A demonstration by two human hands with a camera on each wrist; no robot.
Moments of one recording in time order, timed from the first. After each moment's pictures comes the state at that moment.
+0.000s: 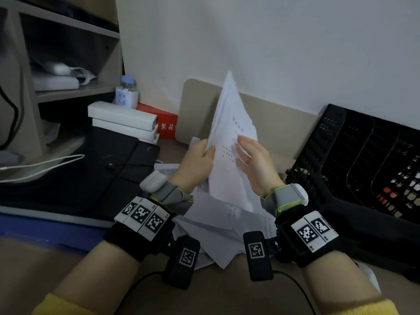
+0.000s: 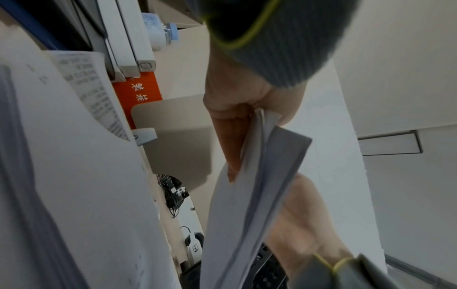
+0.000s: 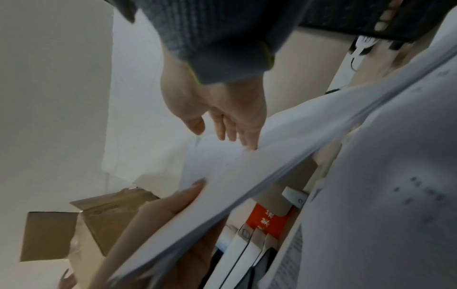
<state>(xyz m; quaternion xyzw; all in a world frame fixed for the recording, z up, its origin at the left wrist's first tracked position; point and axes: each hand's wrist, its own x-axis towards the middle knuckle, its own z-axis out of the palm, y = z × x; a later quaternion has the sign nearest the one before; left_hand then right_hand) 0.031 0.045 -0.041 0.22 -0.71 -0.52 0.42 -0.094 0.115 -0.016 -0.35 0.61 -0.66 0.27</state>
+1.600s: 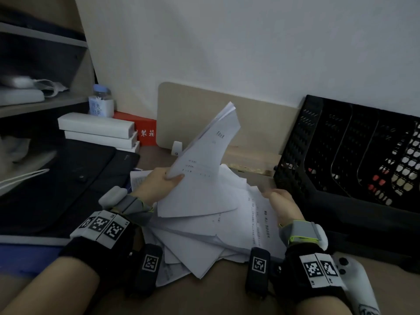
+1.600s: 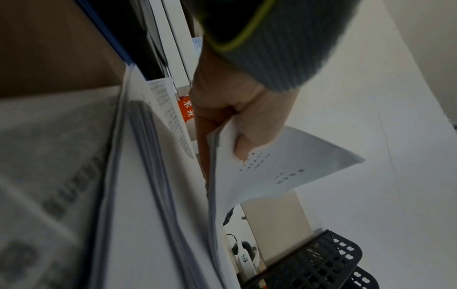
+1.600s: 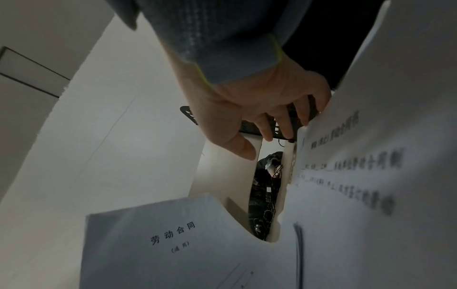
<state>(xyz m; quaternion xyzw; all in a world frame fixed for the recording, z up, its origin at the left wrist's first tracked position) 0.027 0.014 -0.088 0.32 -0.75 -0.50 0.29 -0.205 0.192 -0.098 -0.15 0.79 -0.56 0.20</state>
